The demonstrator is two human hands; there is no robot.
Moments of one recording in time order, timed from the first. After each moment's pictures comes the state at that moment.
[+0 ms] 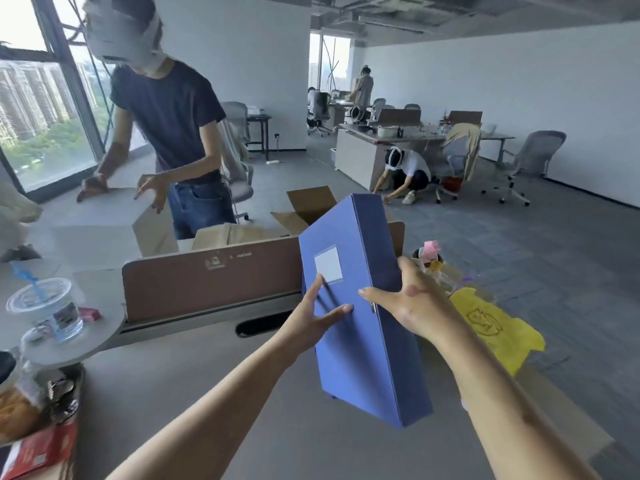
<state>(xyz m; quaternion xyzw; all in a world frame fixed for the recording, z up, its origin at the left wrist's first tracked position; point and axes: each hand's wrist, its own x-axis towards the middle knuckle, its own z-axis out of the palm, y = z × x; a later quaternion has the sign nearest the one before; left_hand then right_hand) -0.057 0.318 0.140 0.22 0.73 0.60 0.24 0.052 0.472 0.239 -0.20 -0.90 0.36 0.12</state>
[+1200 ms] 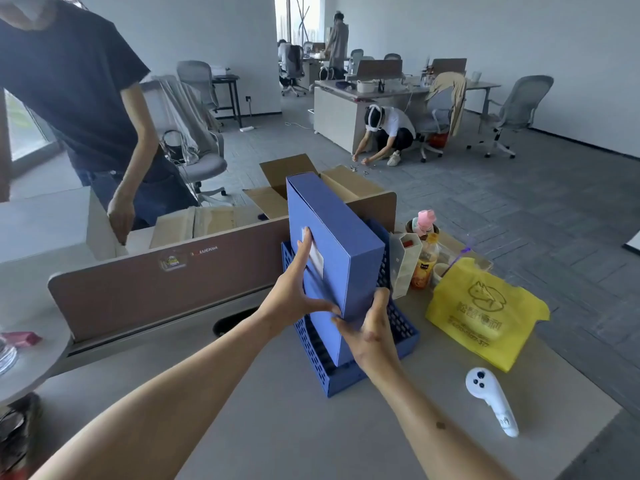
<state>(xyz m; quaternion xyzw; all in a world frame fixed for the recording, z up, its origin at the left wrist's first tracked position) -0.152 0.365 0.118 0.36 0.77 0.50 0.16 -0.022 0.481 0.074 -0.14 -0.79 0.52 0.29</state>
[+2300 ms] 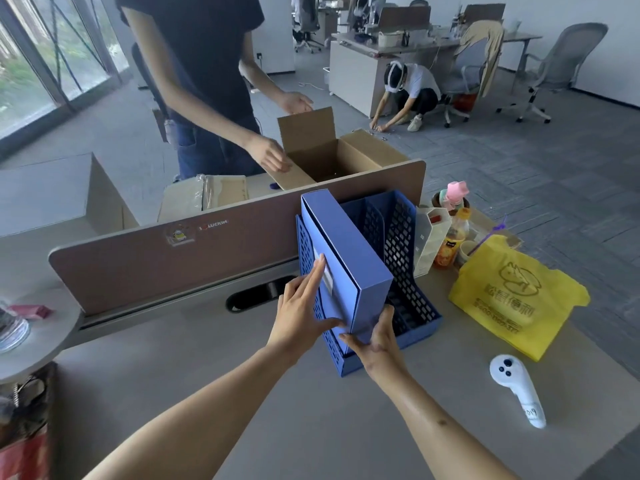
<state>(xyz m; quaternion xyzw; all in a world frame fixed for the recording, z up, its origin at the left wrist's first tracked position) -0.133 0.347 0.037 0.30 0.87 0.39 0.06 -0.035 0.484 -0.019 -0.20 -0.79 0.57 0.14</state>
